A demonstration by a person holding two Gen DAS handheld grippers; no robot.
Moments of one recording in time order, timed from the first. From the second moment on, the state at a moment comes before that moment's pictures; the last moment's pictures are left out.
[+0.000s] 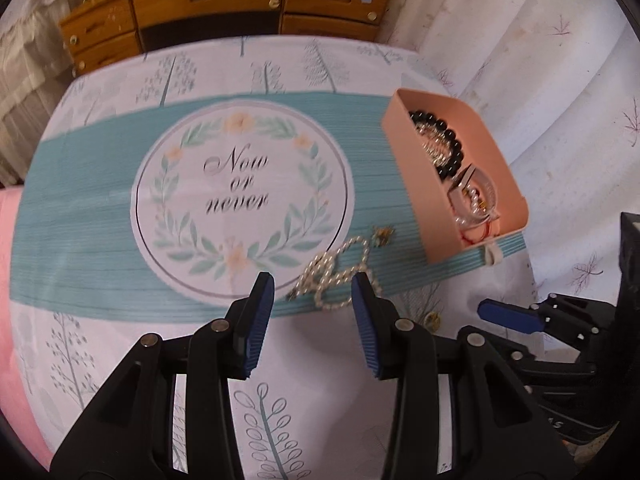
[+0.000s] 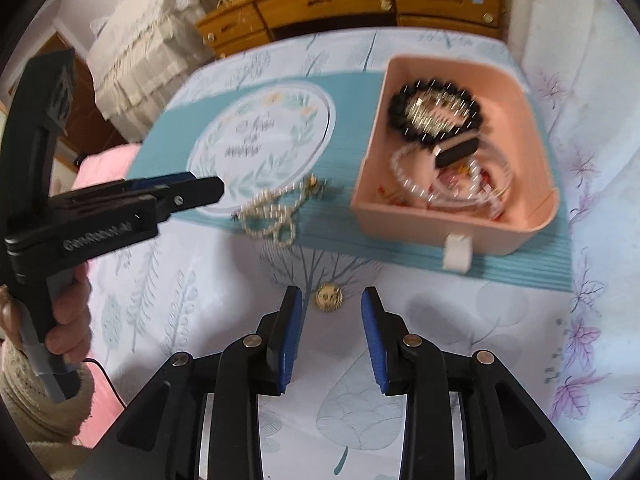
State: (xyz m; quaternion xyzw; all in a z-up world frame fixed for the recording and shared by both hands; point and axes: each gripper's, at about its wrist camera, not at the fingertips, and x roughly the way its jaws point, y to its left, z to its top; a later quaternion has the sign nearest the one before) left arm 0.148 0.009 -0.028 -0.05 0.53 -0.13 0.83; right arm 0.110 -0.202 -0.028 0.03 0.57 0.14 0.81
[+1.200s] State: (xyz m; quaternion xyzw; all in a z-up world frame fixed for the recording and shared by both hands) left arm 0.146 0.008 -0.062 -0.06 0.53 -0.15 0.84; right arm 0.098 -0.167 -0.066 -0.09 0.51 0.15 0.84
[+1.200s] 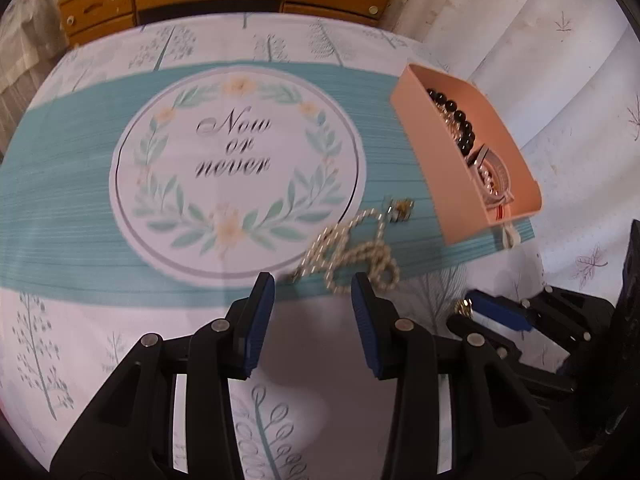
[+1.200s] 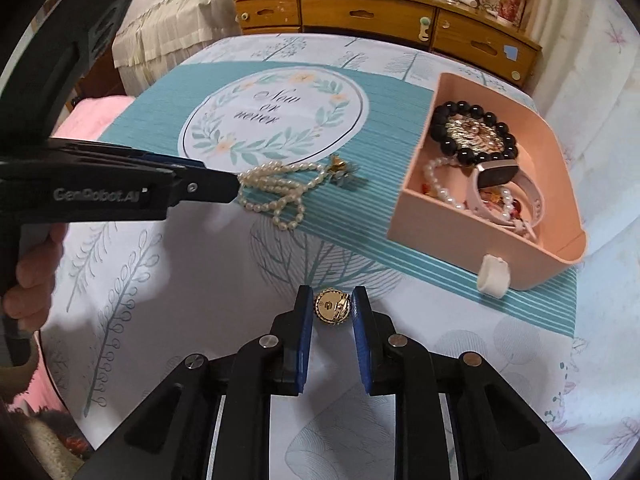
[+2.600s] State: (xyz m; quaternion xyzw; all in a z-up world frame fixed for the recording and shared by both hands) left arm 0.155 -0.048 0.091 -0.07 0.43 -0.20 0.88; right arm 0.082 -0.262 0.075 0.04 0.39 0.10 0.92
